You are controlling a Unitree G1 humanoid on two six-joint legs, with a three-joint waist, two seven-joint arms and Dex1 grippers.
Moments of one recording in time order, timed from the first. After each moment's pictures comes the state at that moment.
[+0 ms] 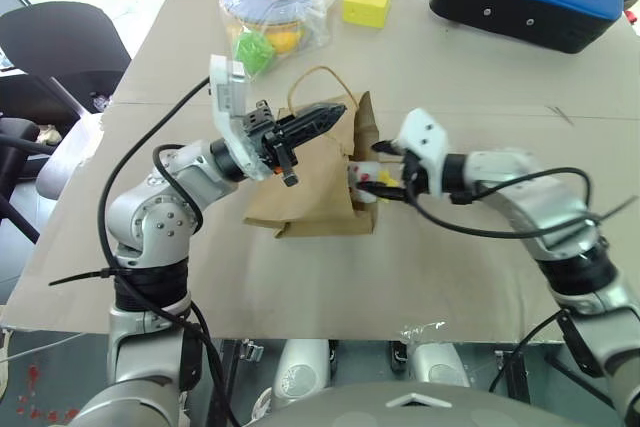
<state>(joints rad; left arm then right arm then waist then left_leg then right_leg) -0.49 0.51 0.18 -0.24 -0.92 0.71 -0.85 -0.53 -0.52 0.16 -0.44 0.41 0.79 0.69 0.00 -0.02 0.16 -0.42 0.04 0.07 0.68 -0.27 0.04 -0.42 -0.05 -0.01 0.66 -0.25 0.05</state>
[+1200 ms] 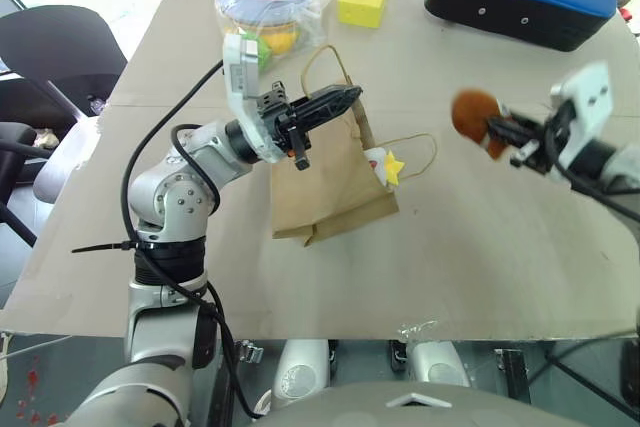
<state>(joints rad) -0.58 0.44 0.12 -0.15 -0.88 0.68 -0.89 -0.44 -0.67 -0.24 -0.54 0.63 0.88 0.57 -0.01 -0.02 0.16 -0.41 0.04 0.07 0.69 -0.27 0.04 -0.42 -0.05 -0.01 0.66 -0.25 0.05</state>
